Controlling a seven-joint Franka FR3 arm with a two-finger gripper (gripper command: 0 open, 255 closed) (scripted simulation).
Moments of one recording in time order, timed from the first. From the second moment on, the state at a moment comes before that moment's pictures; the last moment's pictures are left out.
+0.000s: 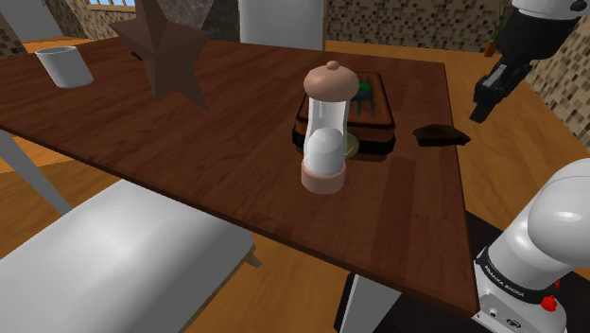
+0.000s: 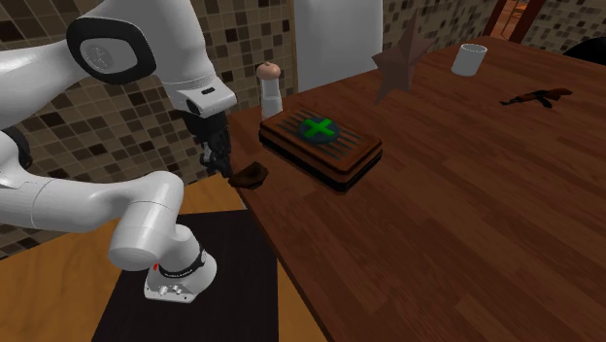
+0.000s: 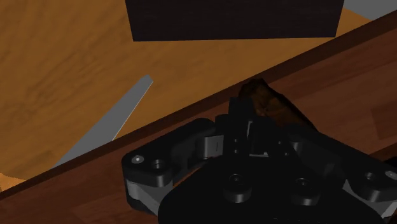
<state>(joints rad) -0.01 -1.21 0.14 -2.53 0.03 1.41 0.13</state>
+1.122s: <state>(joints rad) 0.29 -1.11 -0.07 -2.66 0.00 1.64 -0.40</state>
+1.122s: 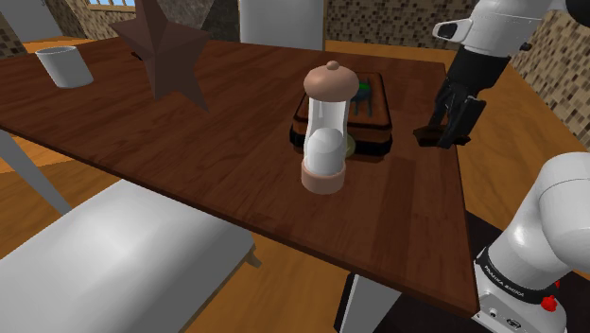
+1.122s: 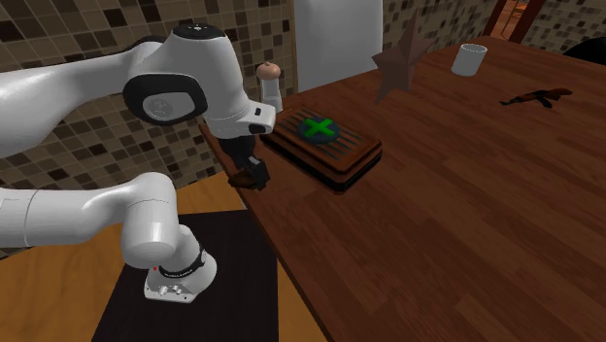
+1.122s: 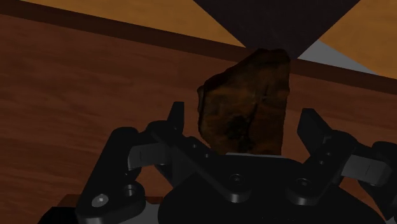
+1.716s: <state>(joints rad) 0.29 -1.11 -0.07 -2.67 -0.01 1.66 -0.40</state>
